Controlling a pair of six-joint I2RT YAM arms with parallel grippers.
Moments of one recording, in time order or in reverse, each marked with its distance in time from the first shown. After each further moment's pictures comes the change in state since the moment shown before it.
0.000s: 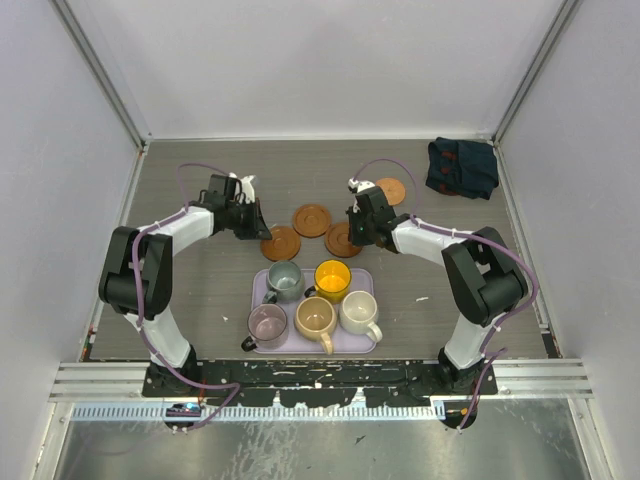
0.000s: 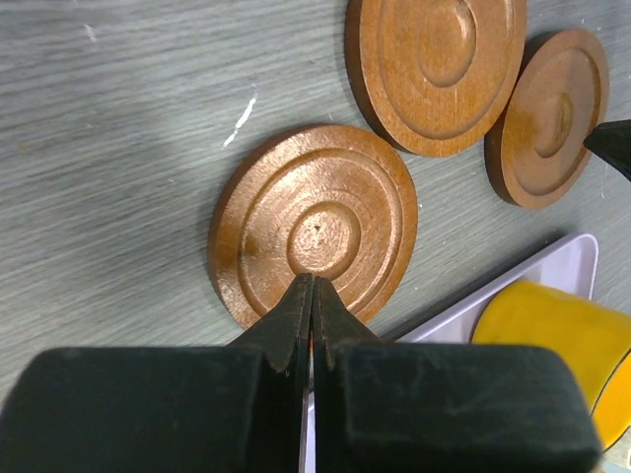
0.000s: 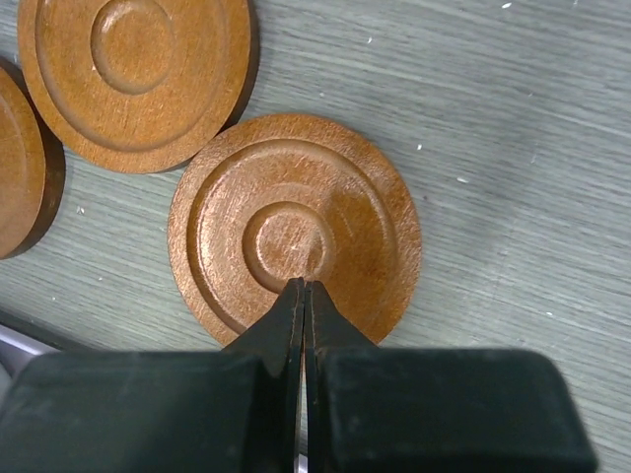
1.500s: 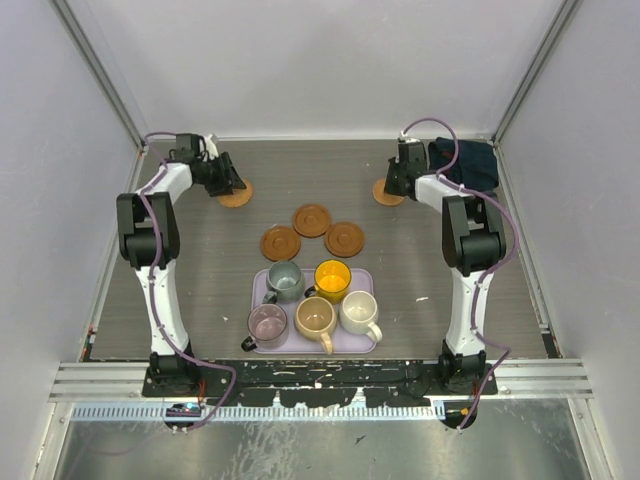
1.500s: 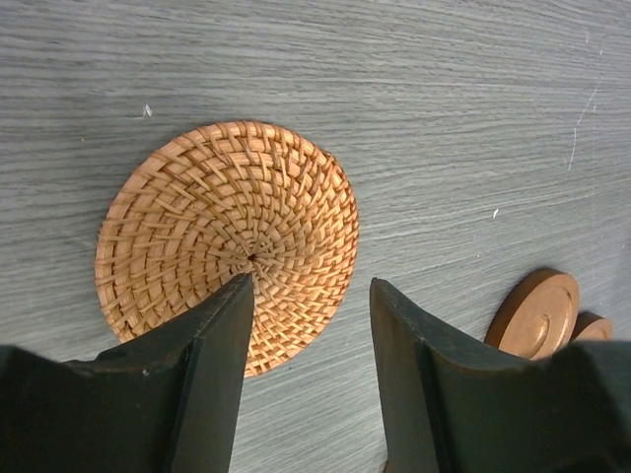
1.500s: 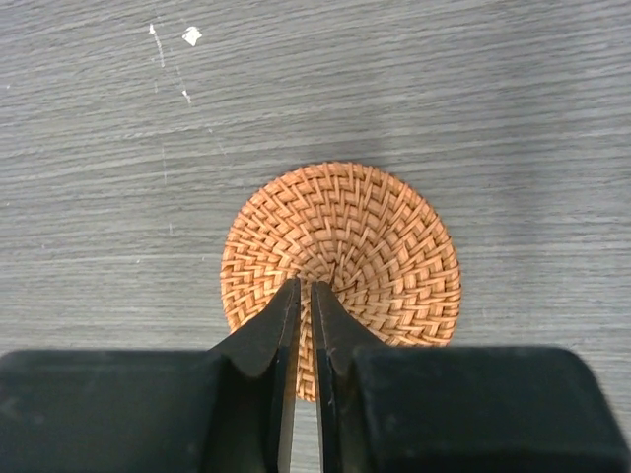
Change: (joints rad) left arm 0.257 0.506 0.694 -0.181 0.021 -0.007; right arm -0.334 0.415 0.513 -0.038 0.002 0.025
